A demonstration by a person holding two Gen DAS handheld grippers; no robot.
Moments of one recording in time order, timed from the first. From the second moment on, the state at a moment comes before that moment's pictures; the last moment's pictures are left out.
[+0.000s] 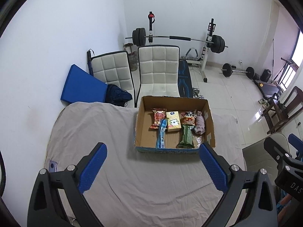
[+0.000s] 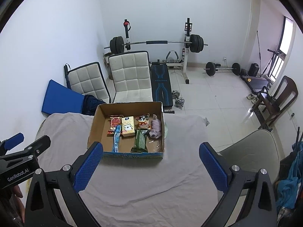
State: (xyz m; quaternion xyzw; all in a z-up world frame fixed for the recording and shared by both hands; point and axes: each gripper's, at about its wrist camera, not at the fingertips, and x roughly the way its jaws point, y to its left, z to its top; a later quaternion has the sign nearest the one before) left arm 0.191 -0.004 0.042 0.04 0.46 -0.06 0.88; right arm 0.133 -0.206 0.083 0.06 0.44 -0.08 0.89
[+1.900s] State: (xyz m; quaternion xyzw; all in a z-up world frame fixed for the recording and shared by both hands) left arm 0.188 -0.008 0.045 0.05 0.45 -0.05 0.89; right arm 0.132 -0.200 0.082 0.05 0.44 -0.09 0.89
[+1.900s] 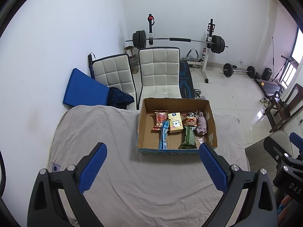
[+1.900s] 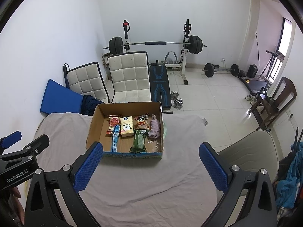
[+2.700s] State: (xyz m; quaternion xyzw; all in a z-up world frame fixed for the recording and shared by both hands) left arm 0.189 -0.005 0.043 0.05 0.45 -0.05 0.89; right arm 0.131 -0.200 0.082 0.05 0.43 -0.09 0.90
